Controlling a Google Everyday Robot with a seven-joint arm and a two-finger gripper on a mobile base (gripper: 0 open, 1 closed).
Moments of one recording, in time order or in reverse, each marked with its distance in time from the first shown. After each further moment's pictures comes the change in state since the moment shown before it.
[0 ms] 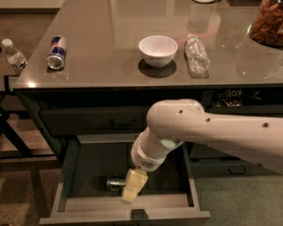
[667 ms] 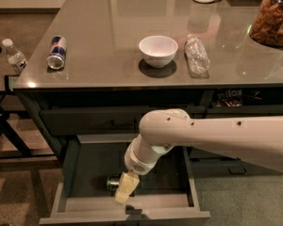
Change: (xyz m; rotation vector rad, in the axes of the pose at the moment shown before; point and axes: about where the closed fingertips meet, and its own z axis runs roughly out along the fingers) arm -0.005 -0.010 0.053 -0.028 -0.026 0.036
